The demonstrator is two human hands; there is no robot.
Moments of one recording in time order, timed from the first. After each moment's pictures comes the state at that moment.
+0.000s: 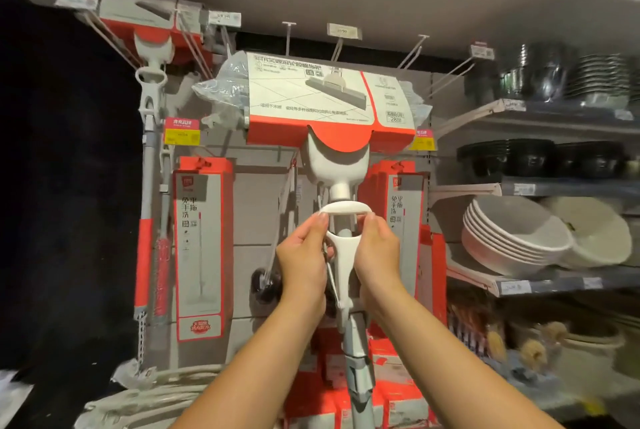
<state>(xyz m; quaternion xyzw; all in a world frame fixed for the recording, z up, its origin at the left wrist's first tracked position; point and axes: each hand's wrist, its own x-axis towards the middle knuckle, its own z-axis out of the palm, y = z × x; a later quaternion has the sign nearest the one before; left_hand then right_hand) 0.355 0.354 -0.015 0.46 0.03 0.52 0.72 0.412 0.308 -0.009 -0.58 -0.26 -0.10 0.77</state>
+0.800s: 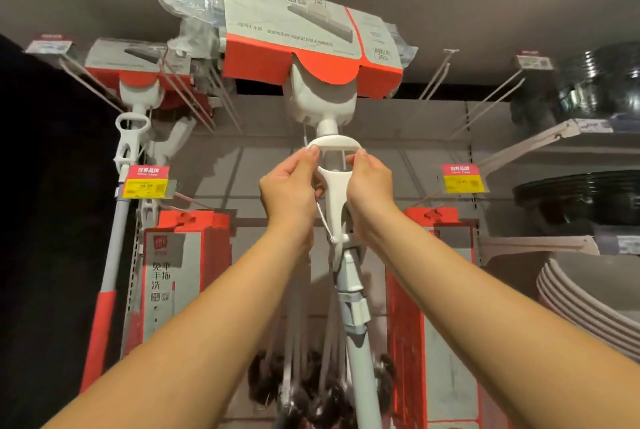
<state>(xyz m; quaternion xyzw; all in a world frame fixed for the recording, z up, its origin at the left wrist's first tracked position) 0.504 0.449 0.137 0.50 -0.05 0.65 0.57 0.569 0.409 0.154 -0.50 -0.37 -0.11 0.77</state>
